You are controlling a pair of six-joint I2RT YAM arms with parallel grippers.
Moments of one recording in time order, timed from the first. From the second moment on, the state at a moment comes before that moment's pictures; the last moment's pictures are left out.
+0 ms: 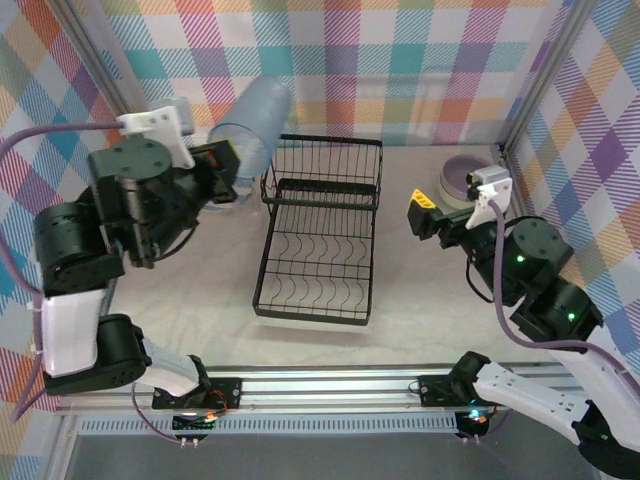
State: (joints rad) left arm -1.05 1.42 2.49 -1.33 -0.74 -0.61; right arm 0.80 0.77 1.26 -0.50 0.43 0.03
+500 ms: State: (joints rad) left arm -0.81 1.42 2.49 -1.52 -0.90 -0.56; right arm 0.80 0.94 1.28 -0.50 0.31 0.04
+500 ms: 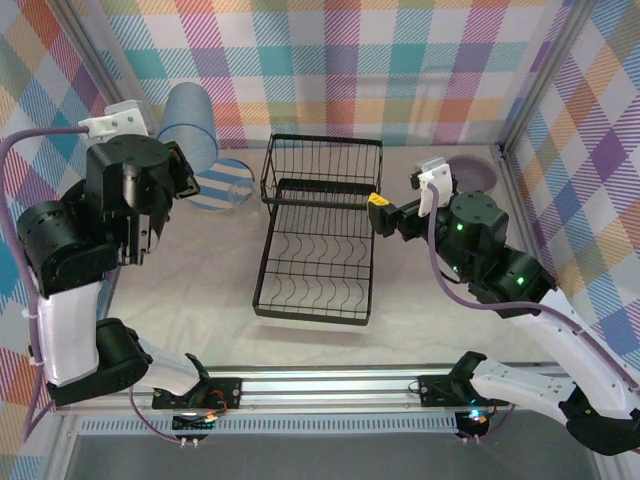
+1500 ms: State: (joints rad) left arm -0.13 1.83 2.31 -1.53 0.02 -0.58; right arm 0.80 0.89 1.21 -0.71 0.28 0.29
